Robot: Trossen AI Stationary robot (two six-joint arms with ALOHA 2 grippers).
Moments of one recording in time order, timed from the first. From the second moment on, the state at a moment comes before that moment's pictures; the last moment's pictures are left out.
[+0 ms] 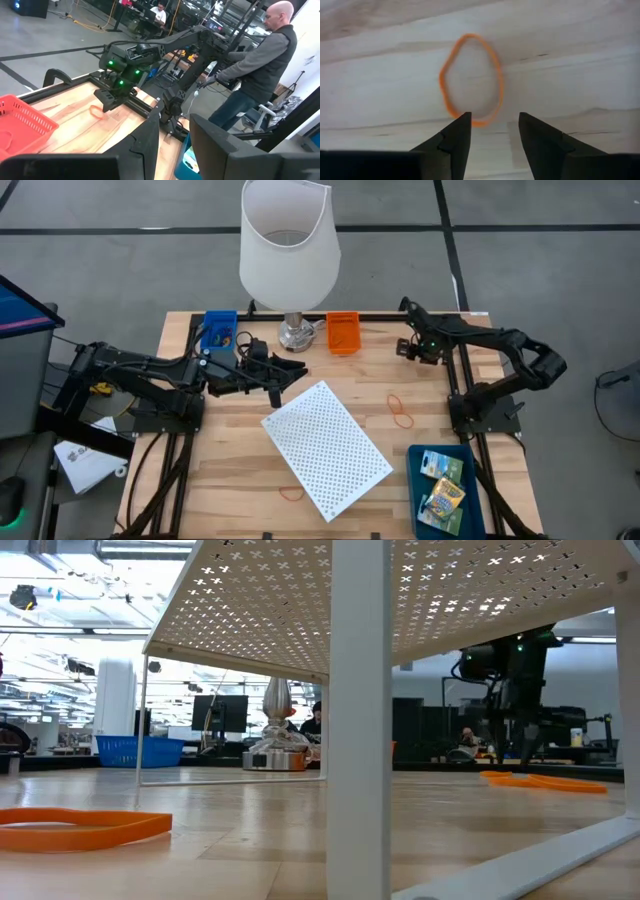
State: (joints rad) left arm -0.14 1.15 0.97 0.09 -0.42 -0.52; right arm -0.89 1.41 0.69 -0.65 0.00 0.86
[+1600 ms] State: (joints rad) left arm -0.17 1.15 0.97 0.09 -0.39 -0.51; right arm -0.65 1.39 0.93 -0.27 -0.10 0.77
